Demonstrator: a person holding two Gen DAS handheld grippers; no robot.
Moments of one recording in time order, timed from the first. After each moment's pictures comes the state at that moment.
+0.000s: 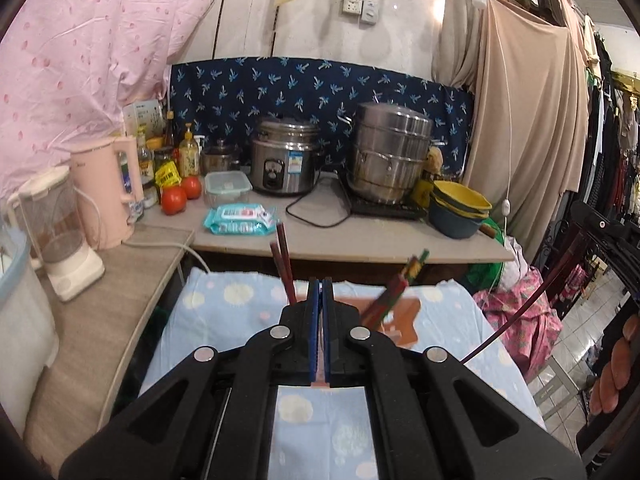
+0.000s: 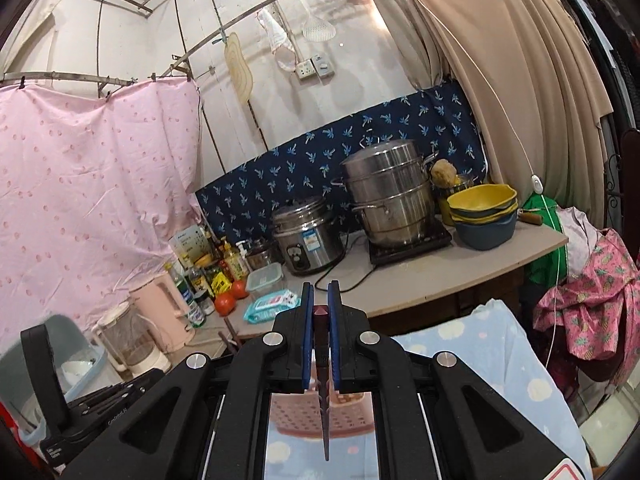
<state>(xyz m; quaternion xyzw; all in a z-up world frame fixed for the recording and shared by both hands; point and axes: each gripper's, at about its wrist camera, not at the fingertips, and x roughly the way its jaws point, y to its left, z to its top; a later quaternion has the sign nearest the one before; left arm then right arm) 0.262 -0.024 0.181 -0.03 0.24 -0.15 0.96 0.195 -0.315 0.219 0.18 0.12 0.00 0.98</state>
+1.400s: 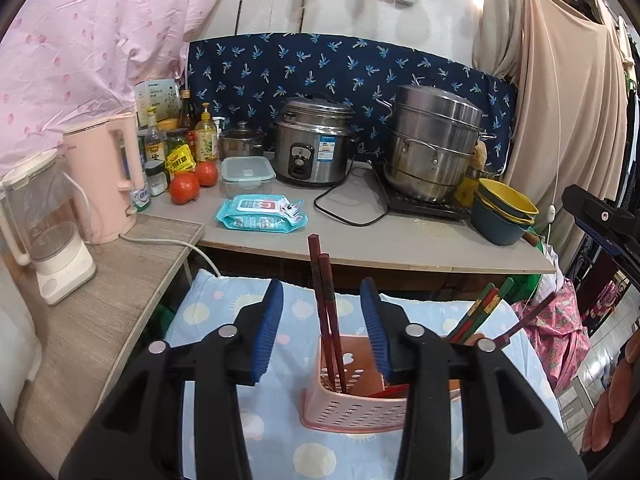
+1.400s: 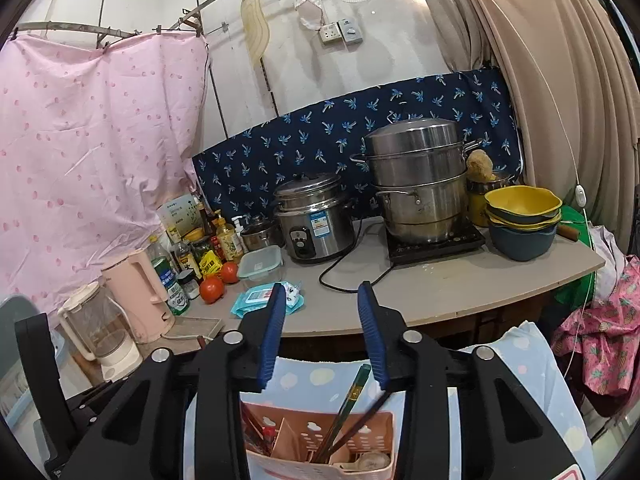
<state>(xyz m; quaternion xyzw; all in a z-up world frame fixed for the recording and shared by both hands) 0.352 -0.029 0.139 -0.04 0.27 -0.10 0.96 0.318 -0.268 0.195 0.13 0.17 0.02 0.98</state>
